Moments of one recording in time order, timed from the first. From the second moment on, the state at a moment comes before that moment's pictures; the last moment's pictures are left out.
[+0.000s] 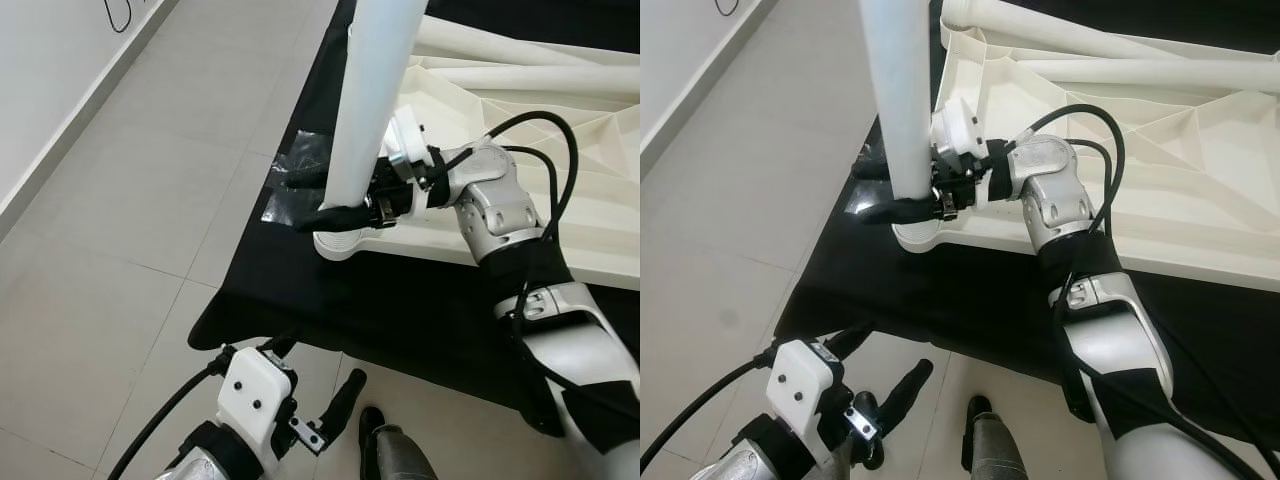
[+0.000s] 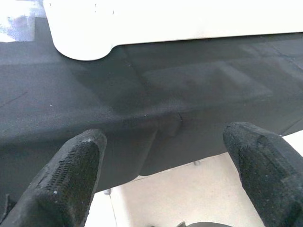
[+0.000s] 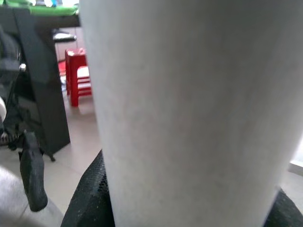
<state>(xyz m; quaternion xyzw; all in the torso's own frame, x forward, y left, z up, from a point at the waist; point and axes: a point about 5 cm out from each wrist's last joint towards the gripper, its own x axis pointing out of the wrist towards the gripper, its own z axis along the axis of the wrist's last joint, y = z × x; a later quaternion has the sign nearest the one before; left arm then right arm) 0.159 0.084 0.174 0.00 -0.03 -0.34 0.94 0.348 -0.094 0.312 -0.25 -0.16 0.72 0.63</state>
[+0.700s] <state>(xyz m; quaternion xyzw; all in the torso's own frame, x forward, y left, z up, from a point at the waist) 0.160 0.084 0.175 0.00 -0.03 -0.34 0.94 0.346 -0.088 0.317 -0.30 -0.14 0.73 0.60</state>
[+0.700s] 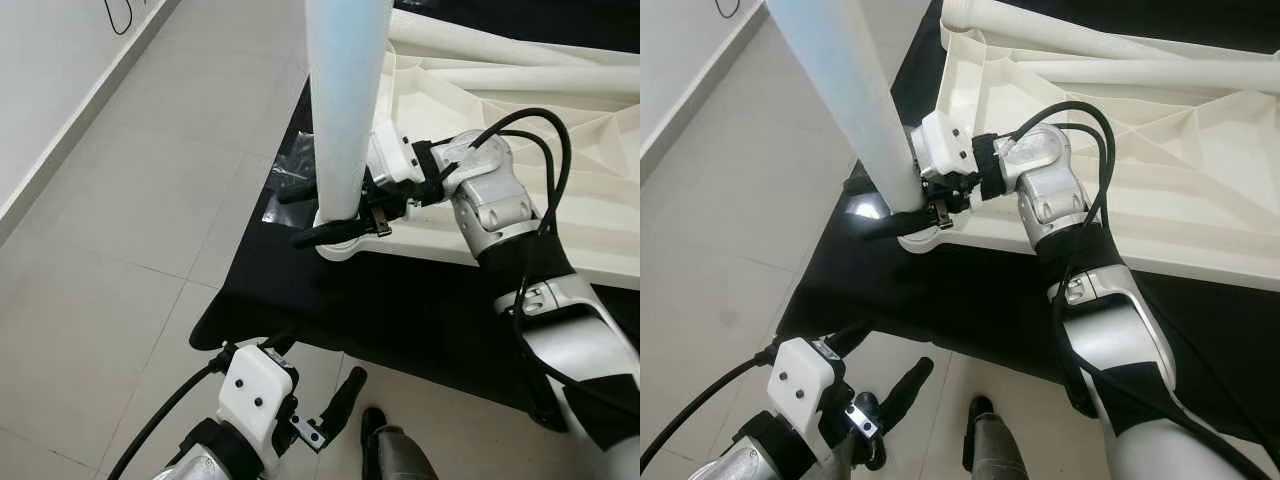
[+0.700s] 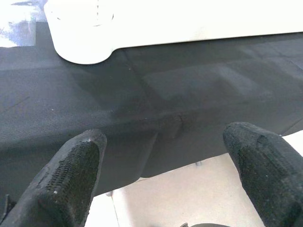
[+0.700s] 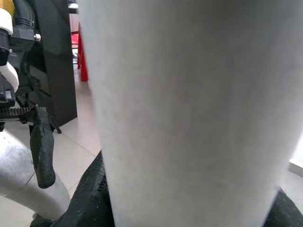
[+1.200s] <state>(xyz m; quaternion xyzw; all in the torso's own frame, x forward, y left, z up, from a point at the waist) 0.162 0.083 0.172 0.01 -0.03 -0.34 0.94 0.357 -0.077 0.318 -0.21 -0.13 0.71 0.66</state>
